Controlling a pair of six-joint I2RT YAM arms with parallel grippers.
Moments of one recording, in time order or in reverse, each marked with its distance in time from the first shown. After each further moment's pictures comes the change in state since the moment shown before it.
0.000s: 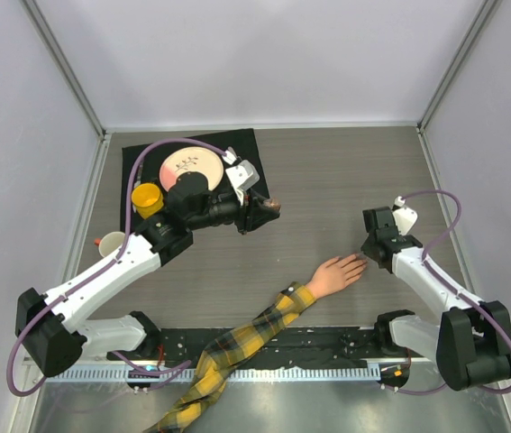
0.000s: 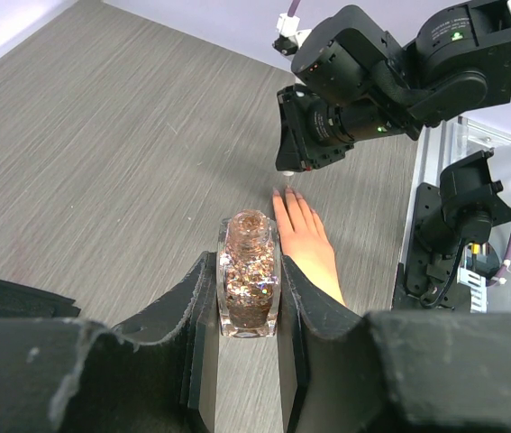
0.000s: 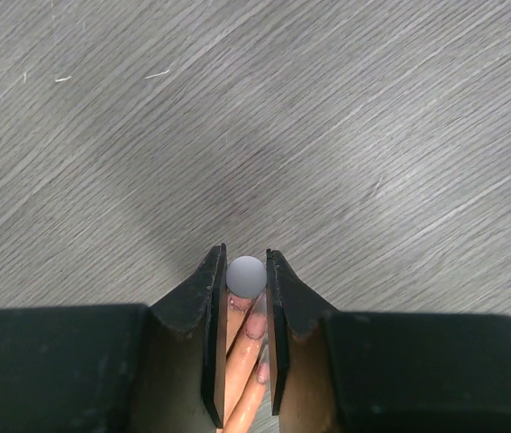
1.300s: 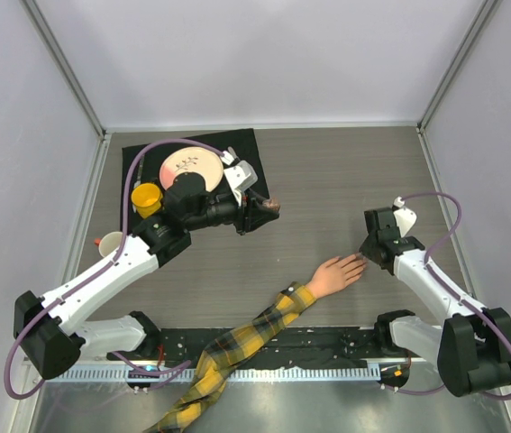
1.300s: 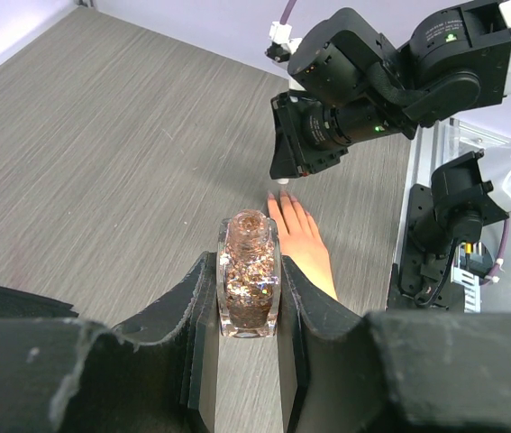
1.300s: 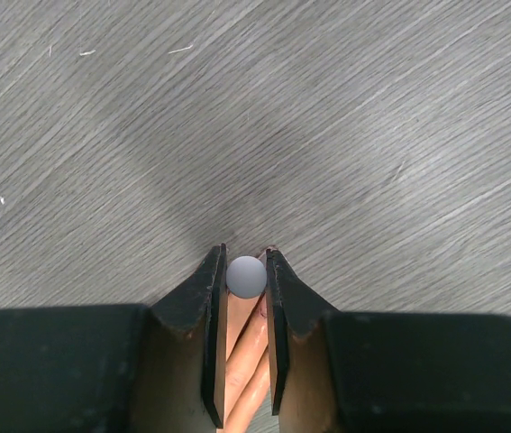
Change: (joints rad) left arm 0.000 -0.018 0.000 -0.002 0.014 0.000; right arm 0.000 -0.044 0.000 -0.031 -0.068 0.006
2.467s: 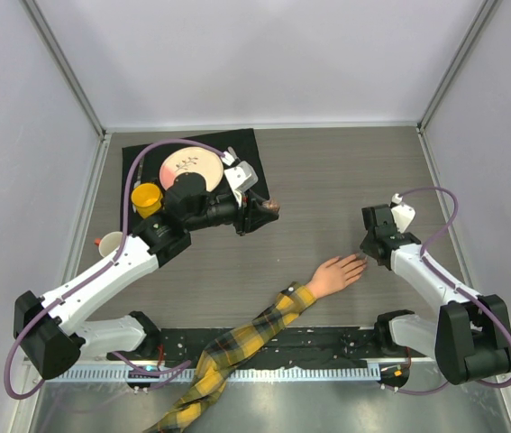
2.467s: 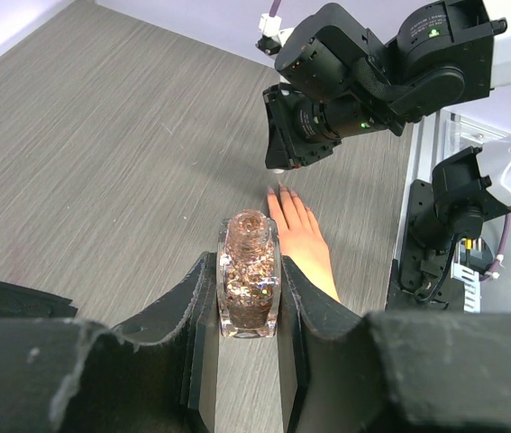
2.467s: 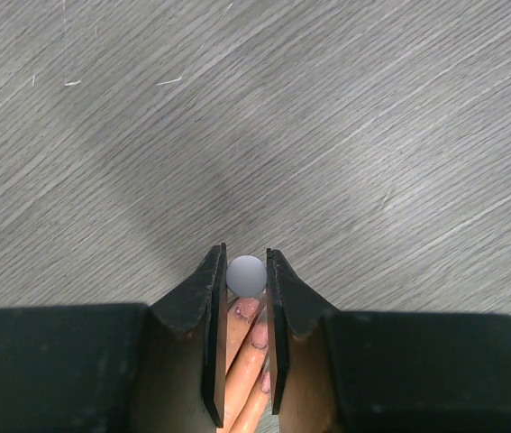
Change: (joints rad) left arm 0.000 0.000 0.000 -0.015 0.000 0.004; right arm 0.000 0.073 0.015 0.051 0.064 -0.038
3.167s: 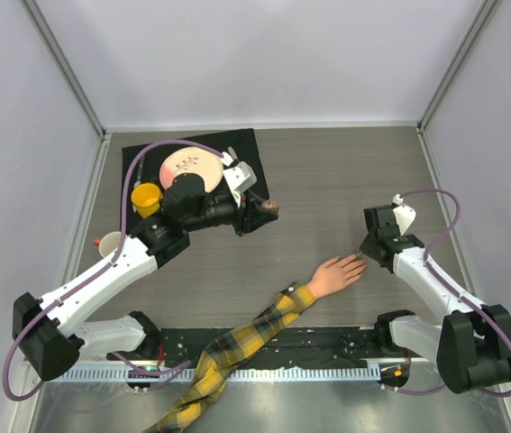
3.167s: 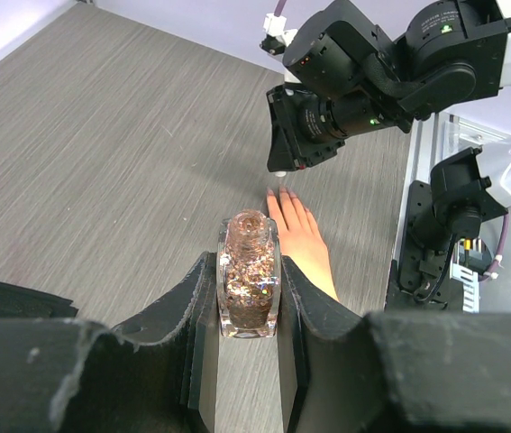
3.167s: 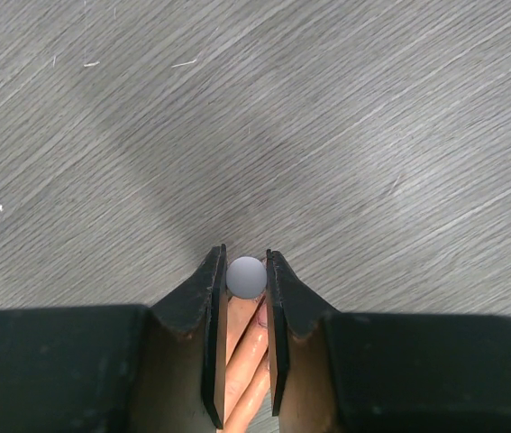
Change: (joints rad) left arm 0.000 -0.011 -0.003 -0.001 0.000 0.000; right arm 0.000 -0.050 0.001 -0.035 -0.045 0.005
